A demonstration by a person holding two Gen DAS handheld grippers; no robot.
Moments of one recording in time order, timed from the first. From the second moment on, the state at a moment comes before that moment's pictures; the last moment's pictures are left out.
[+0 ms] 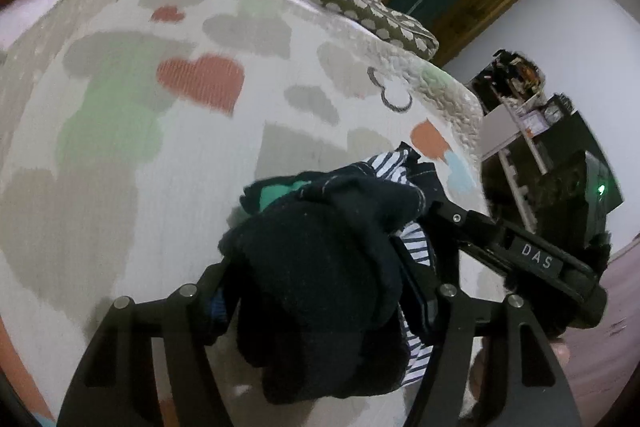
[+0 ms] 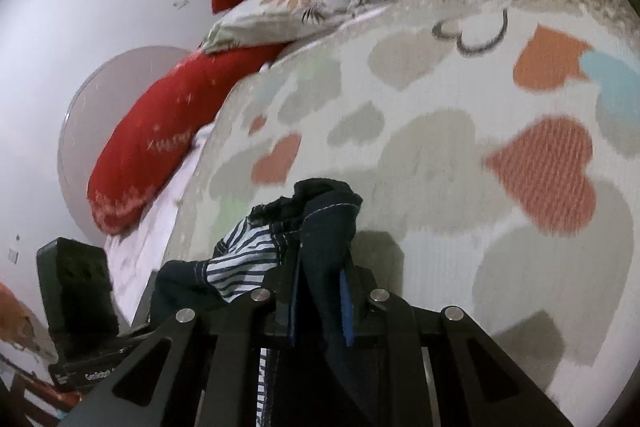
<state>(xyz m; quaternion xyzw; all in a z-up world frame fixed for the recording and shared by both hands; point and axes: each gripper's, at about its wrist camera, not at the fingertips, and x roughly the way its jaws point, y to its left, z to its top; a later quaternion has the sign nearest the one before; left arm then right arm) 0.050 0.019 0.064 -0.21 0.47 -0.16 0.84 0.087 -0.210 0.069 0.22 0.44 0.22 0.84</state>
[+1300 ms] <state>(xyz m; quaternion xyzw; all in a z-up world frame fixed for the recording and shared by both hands) -0.059 -0.033 0.099 -0.02 0.41 -0.07 0.91 -0.027 -0.253 0.060 0.13 0.42 0.08 0.90</state>
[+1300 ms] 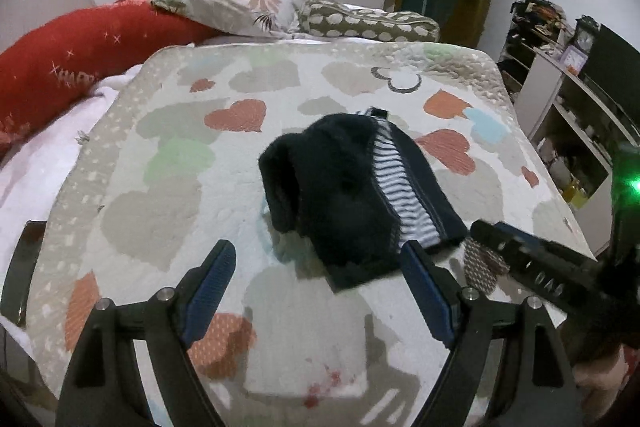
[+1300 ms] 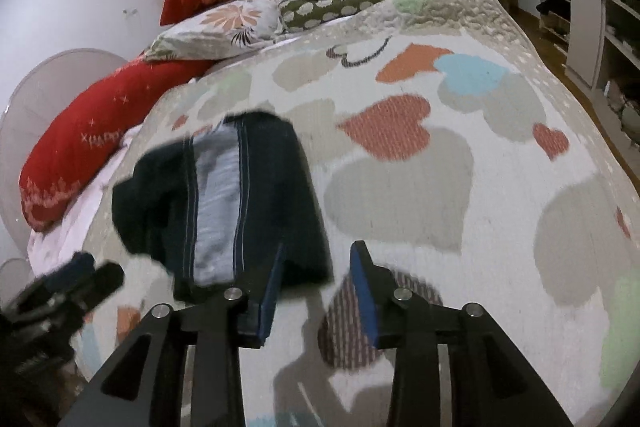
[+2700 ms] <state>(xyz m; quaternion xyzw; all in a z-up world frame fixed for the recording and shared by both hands) -0.069 -0.004 0.054 -0.06 0.46 -0.03 0.88 0.032 -0.184 0.099 0.06 0.42 0.16 0.89</state>
